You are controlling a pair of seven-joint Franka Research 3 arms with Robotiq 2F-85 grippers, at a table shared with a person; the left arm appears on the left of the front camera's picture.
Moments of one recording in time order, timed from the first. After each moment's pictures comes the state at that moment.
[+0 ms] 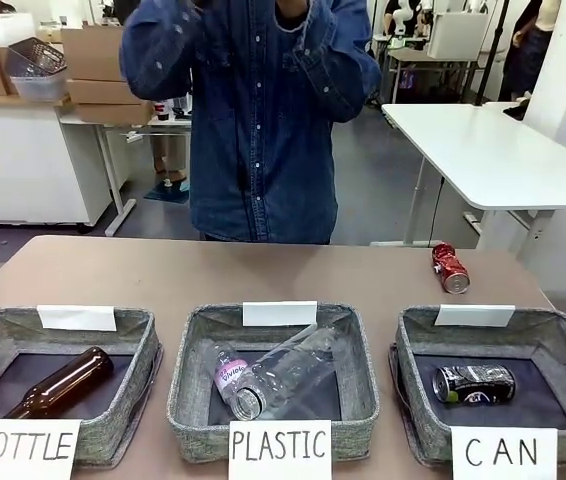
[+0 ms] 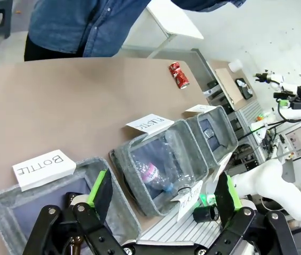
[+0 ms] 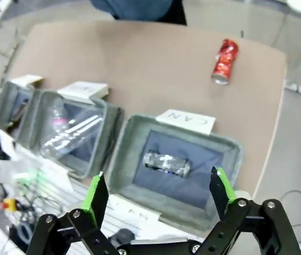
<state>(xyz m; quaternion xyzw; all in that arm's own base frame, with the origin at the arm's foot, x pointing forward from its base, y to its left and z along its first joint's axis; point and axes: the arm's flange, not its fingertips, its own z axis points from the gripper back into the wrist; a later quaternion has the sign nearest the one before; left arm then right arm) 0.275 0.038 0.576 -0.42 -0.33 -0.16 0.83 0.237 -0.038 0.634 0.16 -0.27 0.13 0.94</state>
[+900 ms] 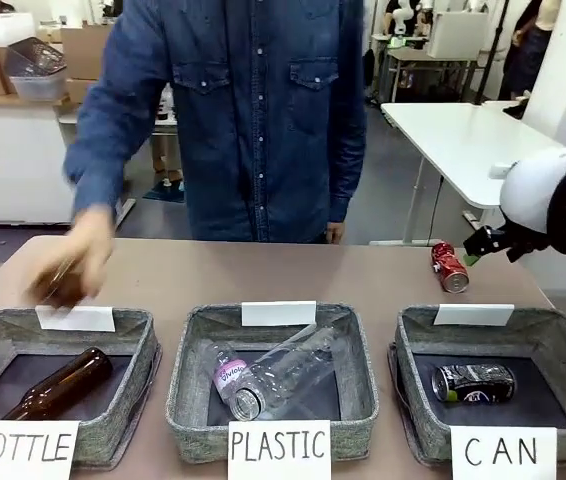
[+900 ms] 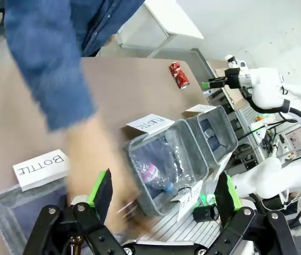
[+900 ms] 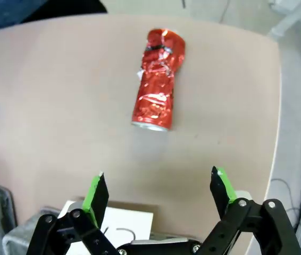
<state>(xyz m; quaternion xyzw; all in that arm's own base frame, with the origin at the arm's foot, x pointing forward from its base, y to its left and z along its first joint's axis) 0.276 0.038 0.576 -0.42 -0.33 -0.15 0.83 0.451 -0.022 0.399 0.04 -0.22 0.06 0.97</state>
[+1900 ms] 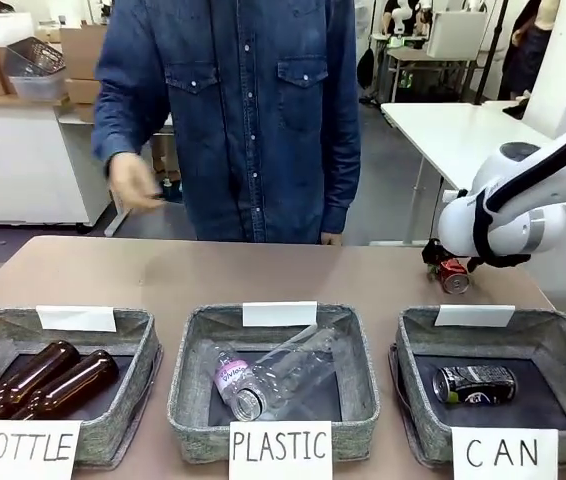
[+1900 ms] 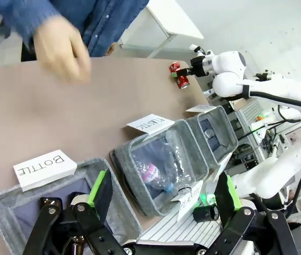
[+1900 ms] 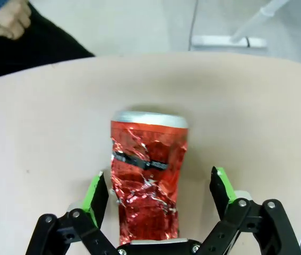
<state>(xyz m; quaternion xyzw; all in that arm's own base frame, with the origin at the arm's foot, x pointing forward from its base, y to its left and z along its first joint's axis) 0.276 0.039 0.577 -0.42 -0.33 -0.15 0.83 0.583 0.003 0.291 -0.01 -0.18 -0.03 0.98</state>
